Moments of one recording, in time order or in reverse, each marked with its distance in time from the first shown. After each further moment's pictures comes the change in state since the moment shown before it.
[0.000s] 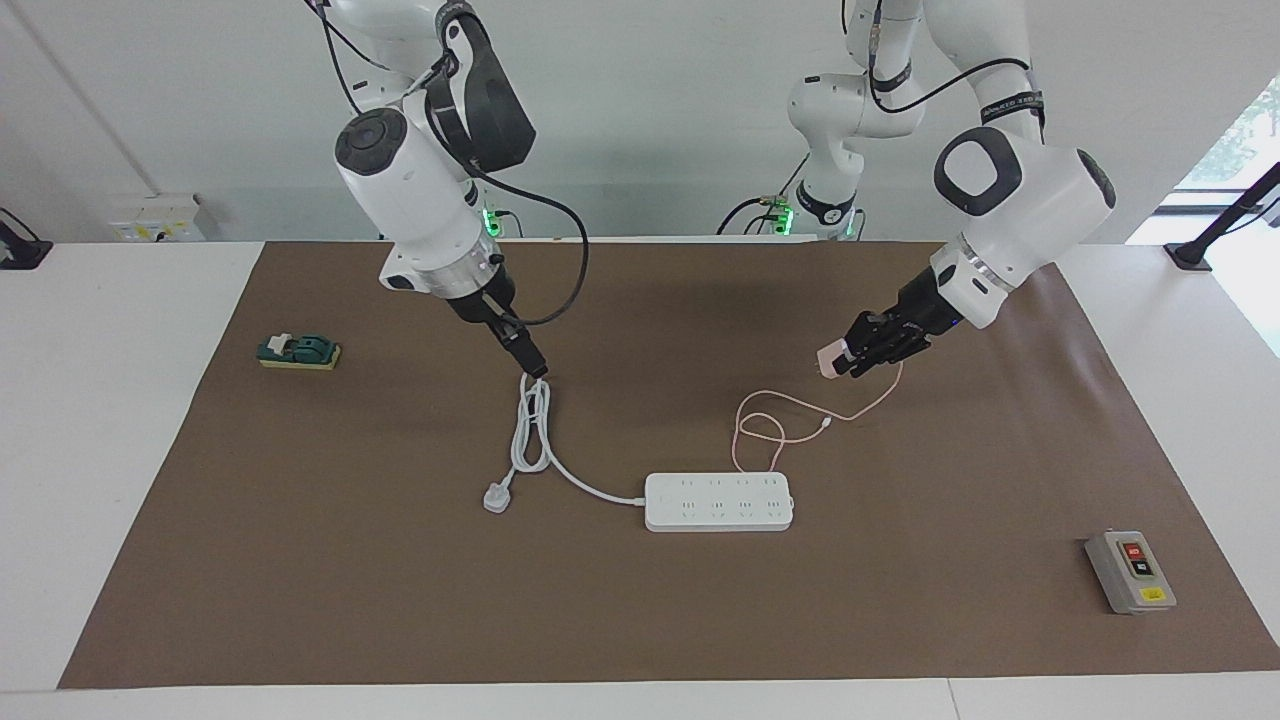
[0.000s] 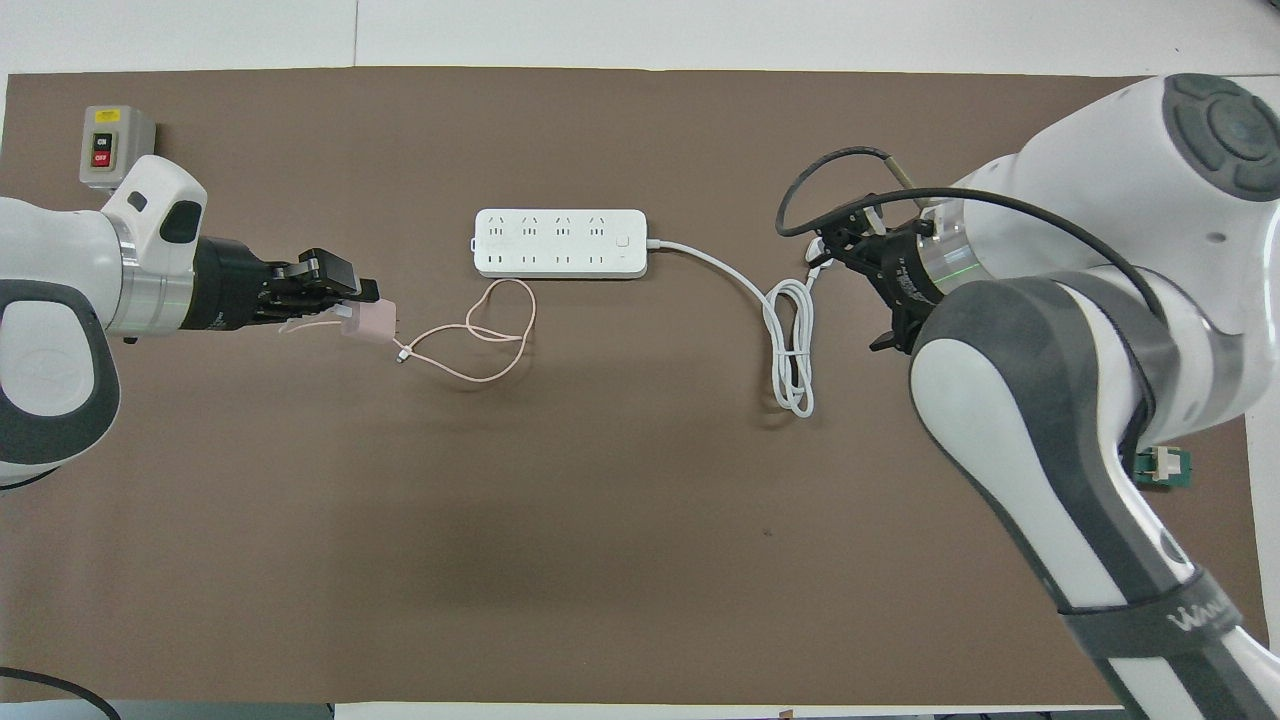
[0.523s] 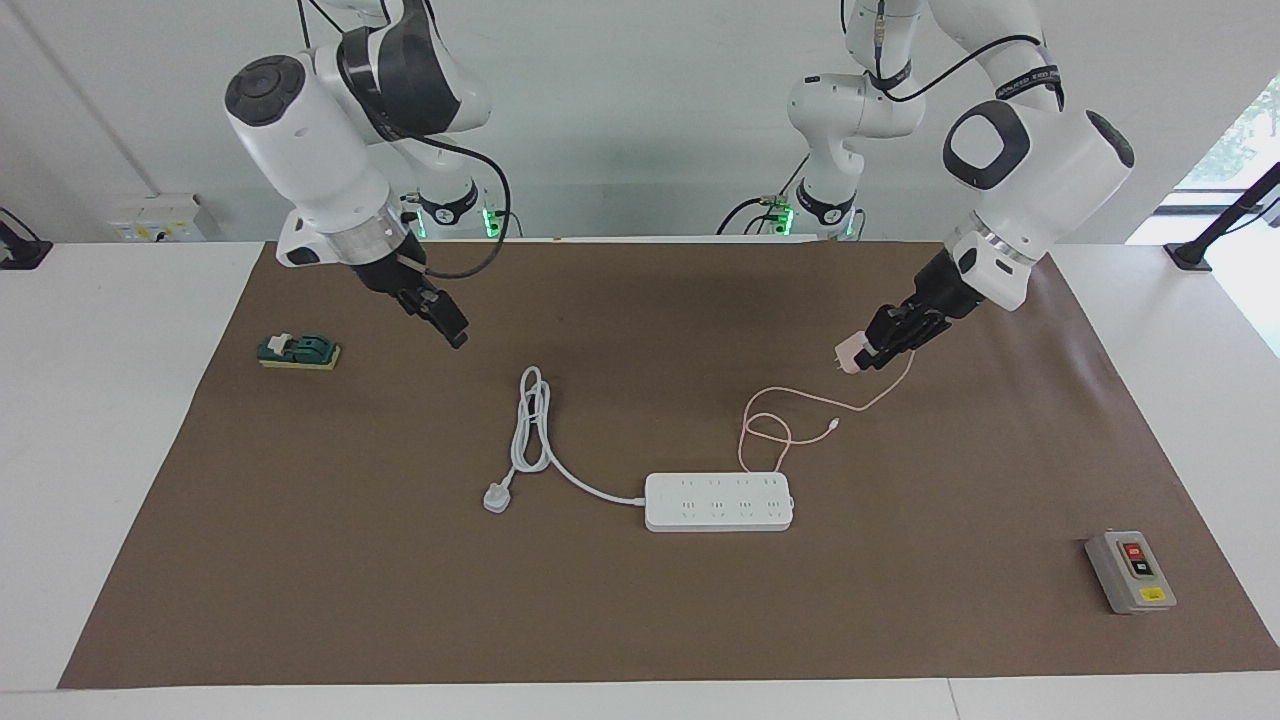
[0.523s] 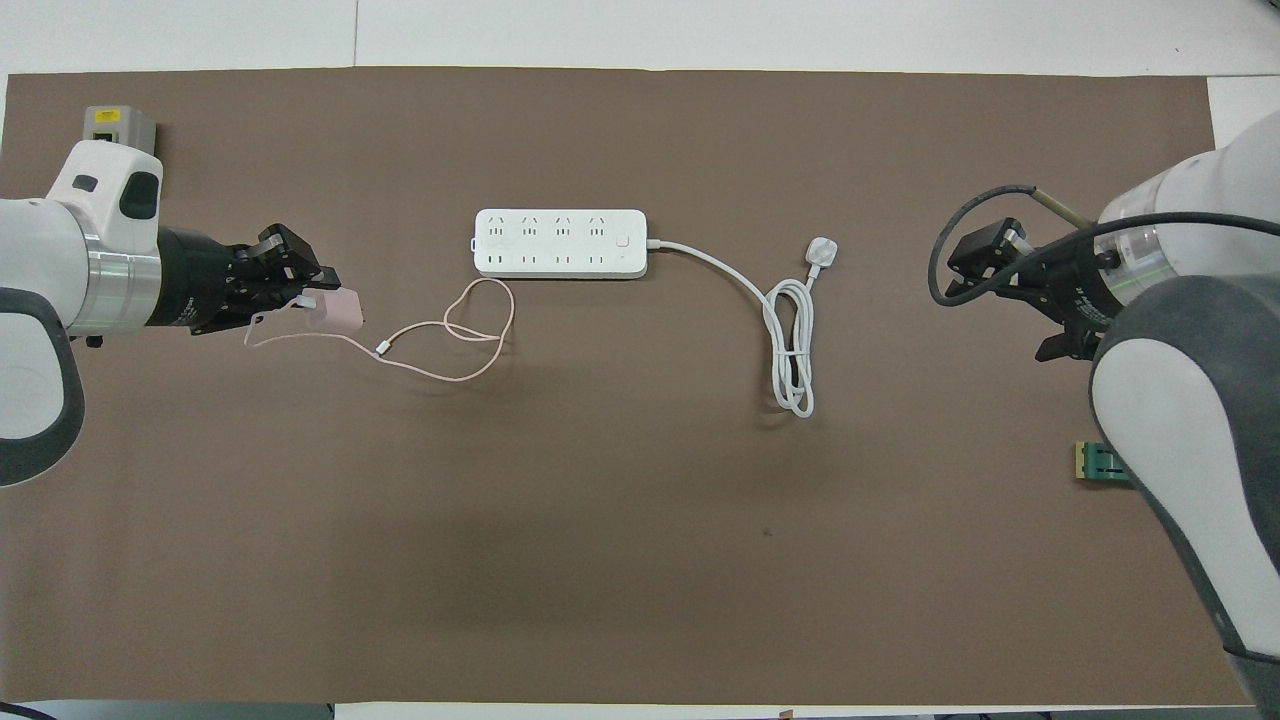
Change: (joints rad) left arm -0.006 -0.039 -0.009 0.035 0.220 -0.018 -0.396; right arm -0.116 -0.100 -0.001 0.000 -0.131 -0.198 -0.354
